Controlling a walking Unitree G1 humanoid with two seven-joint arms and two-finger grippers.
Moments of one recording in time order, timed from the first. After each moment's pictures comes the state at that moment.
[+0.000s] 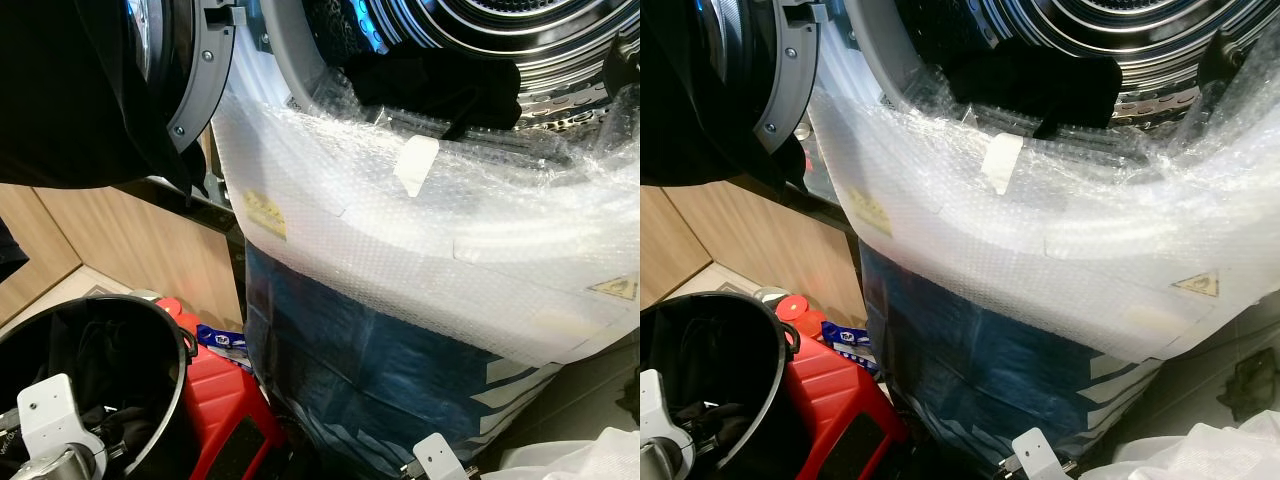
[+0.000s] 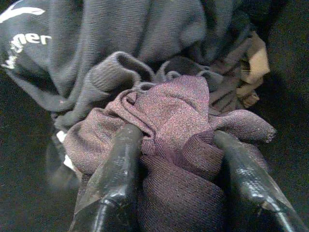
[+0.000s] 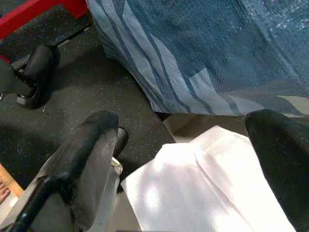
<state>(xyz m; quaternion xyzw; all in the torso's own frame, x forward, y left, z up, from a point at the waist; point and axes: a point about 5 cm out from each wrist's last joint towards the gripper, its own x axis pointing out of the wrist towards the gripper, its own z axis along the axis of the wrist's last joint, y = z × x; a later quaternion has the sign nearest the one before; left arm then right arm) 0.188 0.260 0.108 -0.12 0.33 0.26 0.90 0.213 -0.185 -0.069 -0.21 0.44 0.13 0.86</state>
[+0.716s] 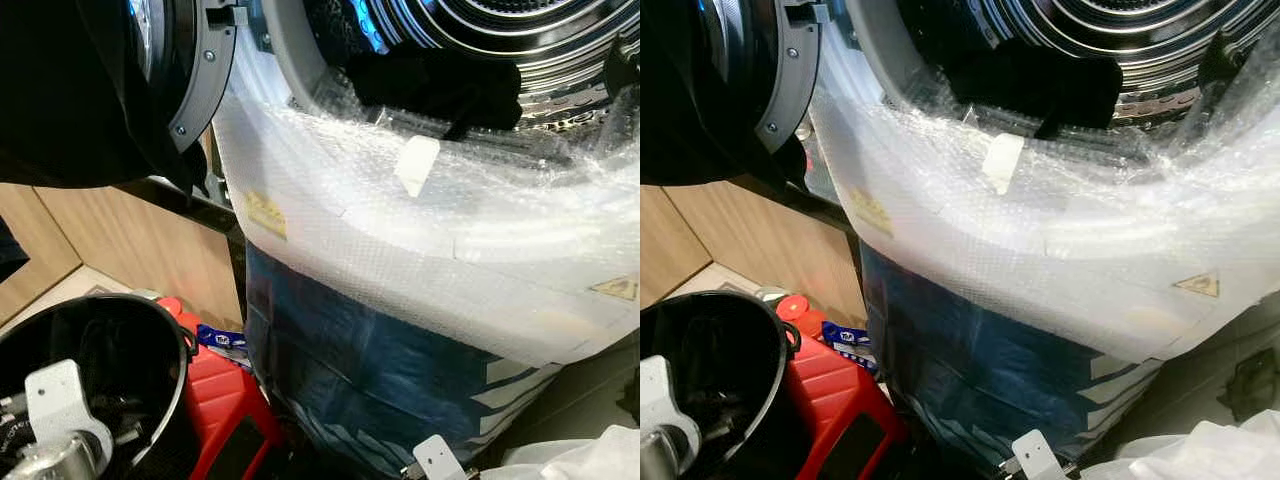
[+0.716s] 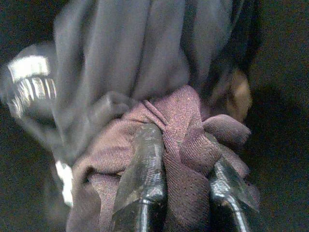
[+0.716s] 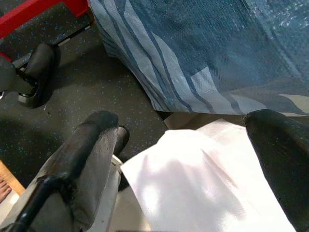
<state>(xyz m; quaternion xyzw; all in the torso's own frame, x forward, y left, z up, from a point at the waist) 0.204 0.268 0.131 -0.08 0.27 0.24 0.93 0.211 -0.184 -0.070 -0.21 0.44 0.13 0.86</state>
